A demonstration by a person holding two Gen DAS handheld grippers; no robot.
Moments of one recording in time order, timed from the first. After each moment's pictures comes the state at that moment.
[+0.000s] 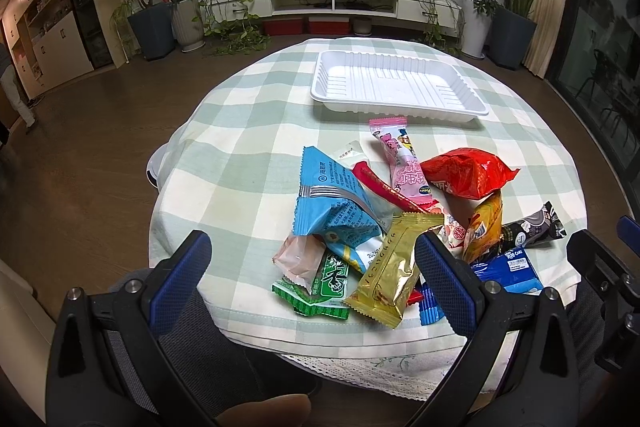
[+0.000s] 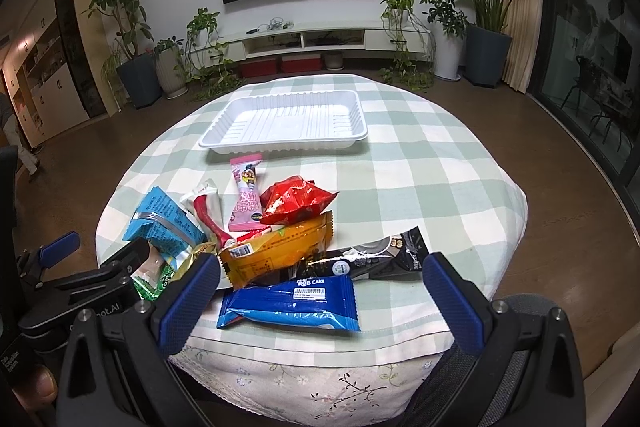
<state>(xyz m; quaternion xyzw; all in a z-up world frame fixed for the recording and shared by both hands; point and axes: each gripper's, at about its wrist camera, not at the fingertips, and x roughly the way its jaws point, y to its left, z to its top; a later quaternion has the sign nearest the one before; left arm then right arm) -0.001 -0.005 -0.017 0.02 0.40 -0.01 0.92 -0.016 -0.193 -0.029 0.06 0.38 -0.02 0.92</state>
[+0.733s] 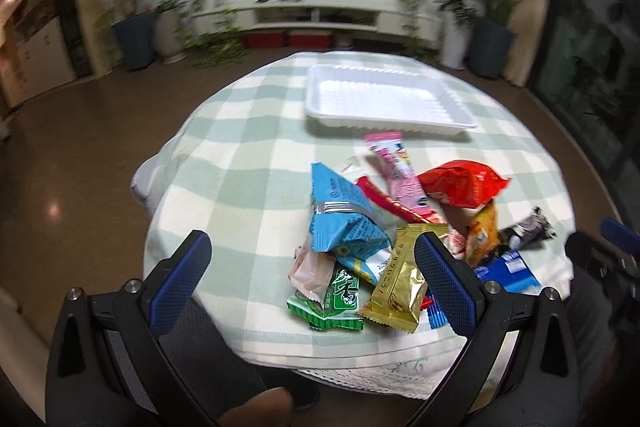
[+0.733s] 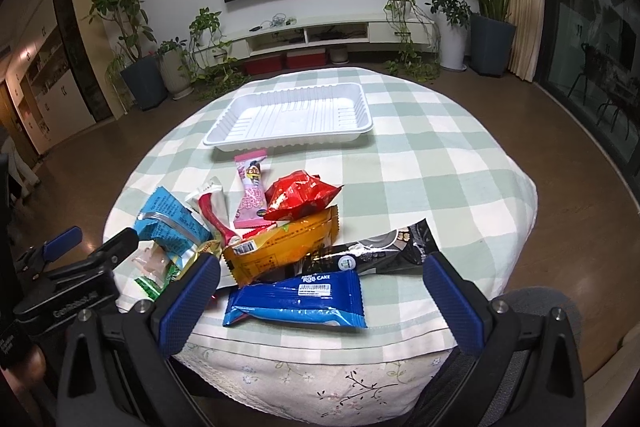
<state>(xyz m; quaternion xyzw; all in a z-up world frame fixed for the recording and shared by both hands) 0.003 0.023 -0.018 0.01 0.37 -0.08 0.92 -0.022 -0.193 -0.037 0.08 0.38 0.00 0.92</state>
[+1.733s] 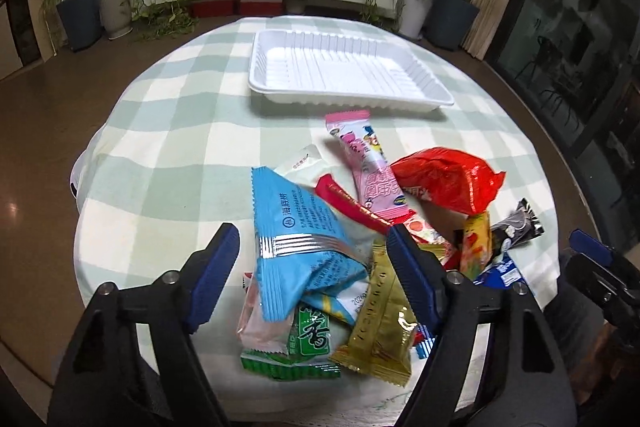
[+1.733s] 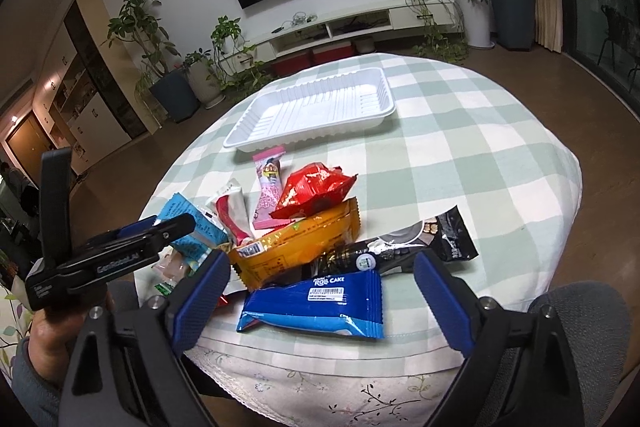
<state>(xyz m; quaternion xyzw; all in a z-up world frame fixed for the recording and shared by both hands) 0.080 0.005 -0.051 0.00 0.44 -0.15 0.89 -0.006 -0.219 -0.047 0.15 0.40 0.06 0.90</state>
